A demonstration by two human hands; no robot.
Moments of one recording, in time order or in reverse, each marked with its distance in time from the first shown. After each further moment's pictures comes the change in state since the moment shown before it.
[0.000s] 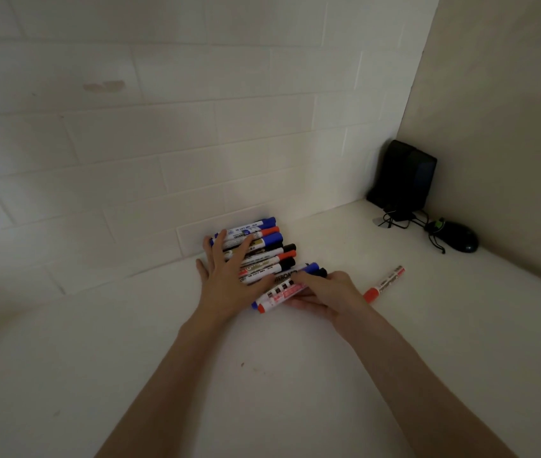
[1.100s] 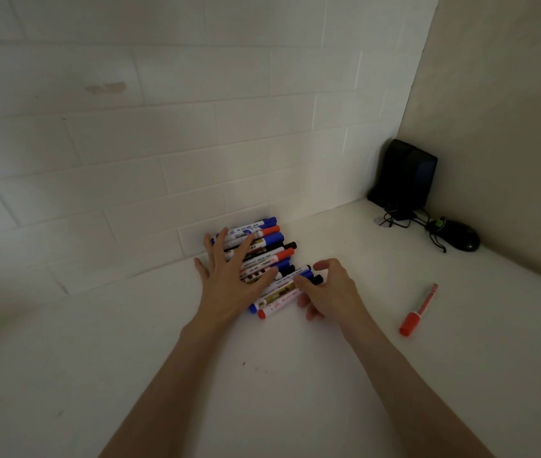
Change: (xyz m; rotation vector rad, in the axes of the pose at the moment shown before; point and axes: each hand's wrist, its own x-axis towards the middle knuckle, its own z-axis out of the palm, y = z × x) left_hand -0.003 0.003 -0.002 -0.008 0.027 0.001; right_hand 0.004 0.008 -0.003 -0.556 0.092 -0.266
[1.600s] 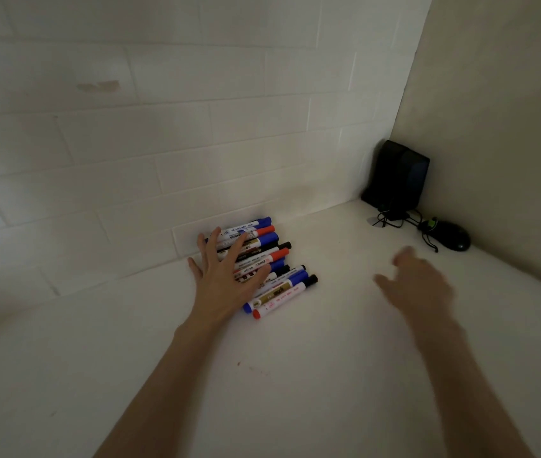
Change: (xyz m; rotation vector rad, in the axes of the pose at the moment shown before) left_hand 0.000 0.000 -0.001 -0.004 0.004 -0.002; right_hand -0.002 0.028 -0.105 -0.726 0.407 0.129
